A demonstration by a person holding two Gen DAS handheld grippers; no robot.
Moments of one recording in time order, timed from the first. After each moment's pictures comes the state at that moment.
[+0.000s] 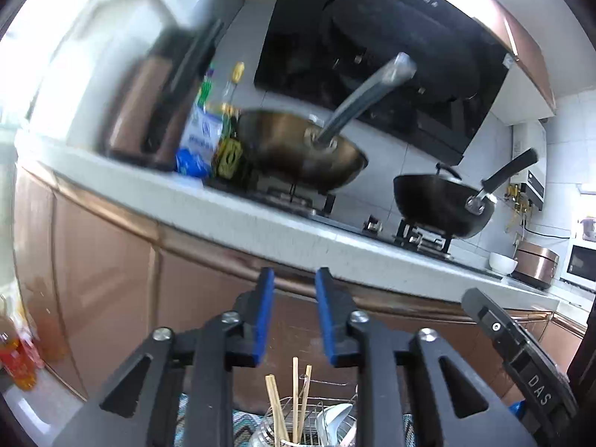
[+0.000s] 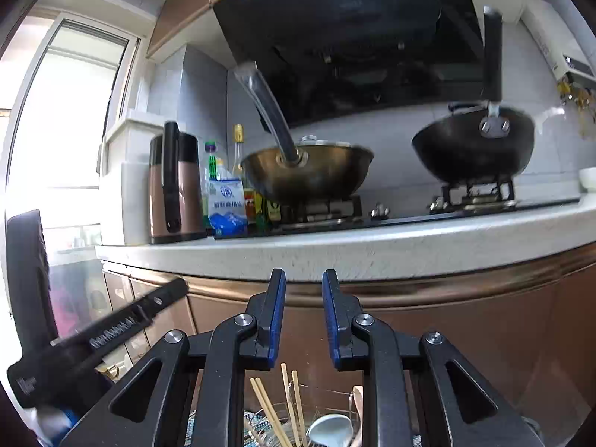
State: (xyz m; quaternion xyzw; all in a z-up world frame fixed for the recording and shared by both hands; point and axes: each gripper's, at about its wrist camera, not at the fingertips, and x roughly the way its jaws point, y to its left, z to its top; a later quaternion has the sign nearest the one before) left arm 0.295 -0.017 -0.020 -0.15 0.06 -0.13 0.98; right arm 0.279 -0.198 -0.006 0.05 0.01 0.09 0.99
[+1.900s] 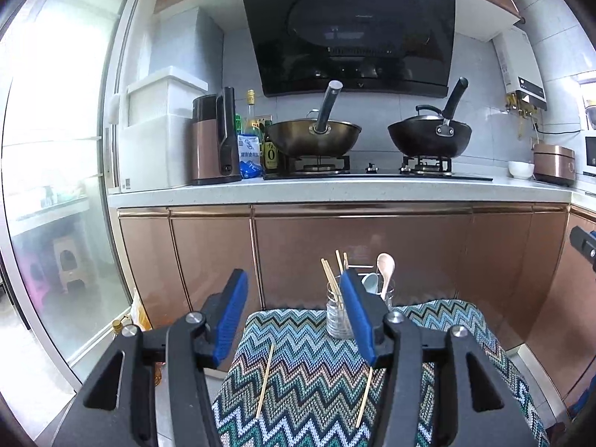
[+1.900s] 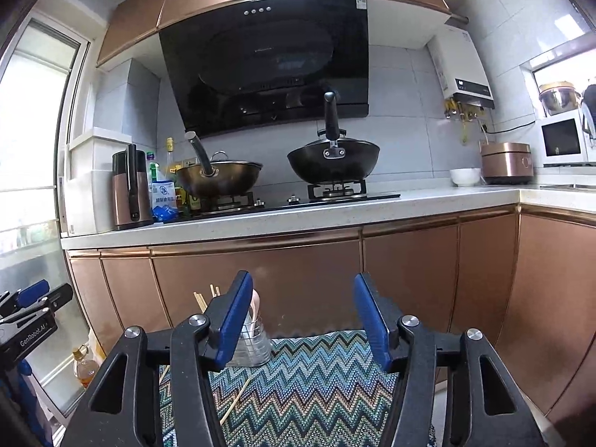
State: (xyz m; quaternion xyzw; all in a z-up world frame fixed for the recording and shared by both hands) left arm 0.036 -0.031 -0.009 0.02 0.12 -0.02 0.99; right arm 0.001 -0.270 -0.003 0.06 0.06 -0.09 0.99
